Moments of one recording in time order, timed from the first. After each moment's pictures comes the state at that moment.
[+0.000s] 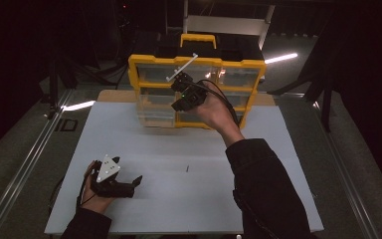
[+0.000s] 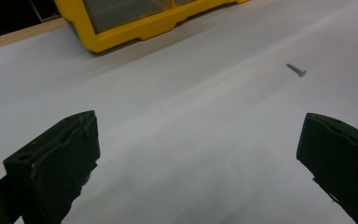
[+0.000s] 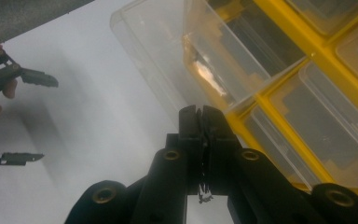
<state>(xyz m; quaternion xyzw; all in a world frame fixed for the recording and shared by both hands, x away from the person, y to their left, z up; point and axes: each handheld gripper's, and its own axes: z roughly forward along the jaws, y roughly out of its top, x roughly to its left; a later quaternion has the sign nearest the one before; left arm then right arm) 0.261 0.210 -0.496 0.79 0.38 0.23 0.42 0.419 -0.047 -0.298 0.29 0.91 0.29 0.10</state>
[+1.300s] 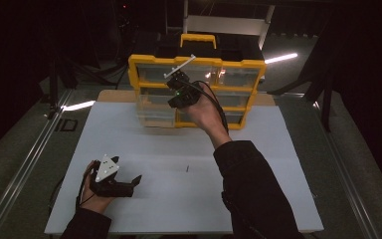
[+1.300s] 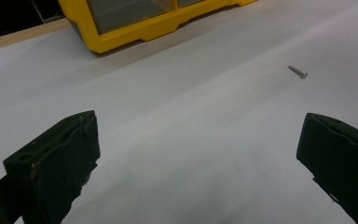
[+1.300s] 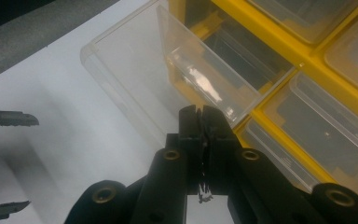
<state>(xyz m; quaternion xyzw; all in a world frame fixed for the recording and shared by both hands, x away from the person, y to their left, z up) 0.261 0.212 -0.496 0.79 0.38 0.23 0.42 0.430 -0.035 -0.311 0.35 0.88 0.31 0.12</state>
